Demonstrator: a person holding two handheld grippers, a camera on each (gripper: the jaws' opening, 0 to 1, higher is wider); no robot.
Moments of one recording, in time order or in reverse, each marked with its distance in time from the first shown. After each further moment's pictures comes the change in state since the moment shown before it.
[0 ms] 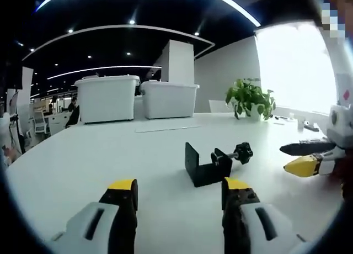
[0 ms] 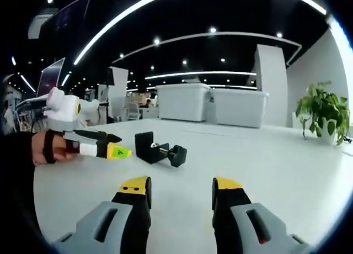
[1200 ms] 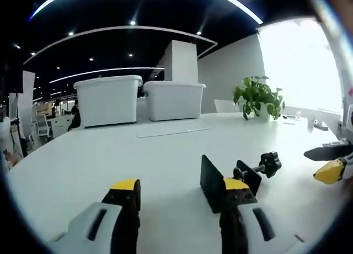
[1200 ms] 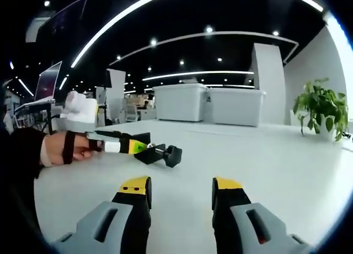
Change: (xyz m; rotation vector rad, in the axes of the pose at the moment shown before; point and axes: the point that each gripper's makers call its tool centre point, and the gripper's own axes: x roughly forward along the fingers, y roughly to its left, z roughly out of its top) left arm 0.044 0.016 0.006 0.022 -0.002 0.042; right arm -0.002 -0.007 0.000 0.033 -0.006 -0.013
